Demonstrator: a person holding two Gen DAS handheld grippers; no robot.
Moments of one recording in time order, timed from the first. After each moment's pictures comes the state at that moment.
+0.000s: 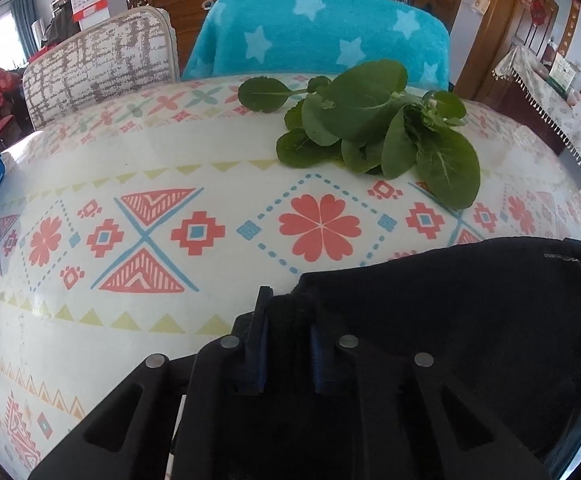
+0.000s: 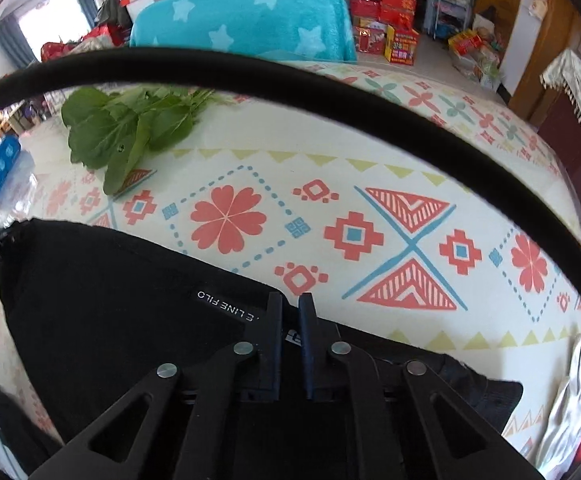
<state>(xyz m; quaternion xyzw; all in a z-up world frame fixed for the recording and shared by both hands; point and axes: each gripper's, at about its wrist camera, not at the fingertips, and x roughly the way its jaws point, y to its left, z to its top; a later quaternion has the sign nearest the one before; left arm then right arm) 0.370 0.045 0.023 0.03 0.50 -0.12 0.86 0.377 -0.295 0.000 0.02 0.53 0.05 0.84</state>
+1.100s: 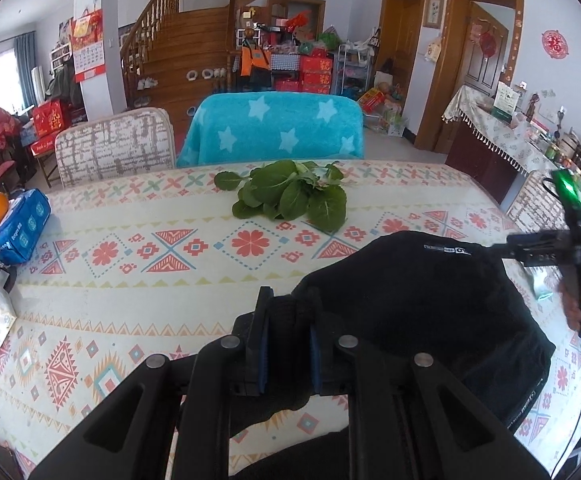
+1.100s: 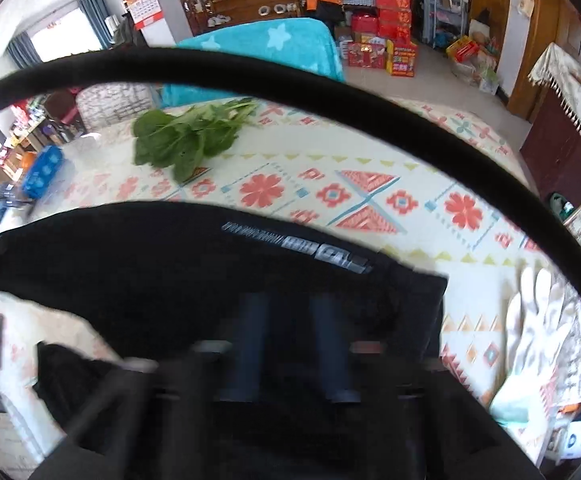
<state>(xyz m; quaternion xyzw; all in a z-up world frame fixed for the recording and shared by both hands) 0.203 0.035 0.157 0.03 0.38 -0.16 0.91 0.275 -0.313 0.075 0.01 0.49 0.06 0.87</state>
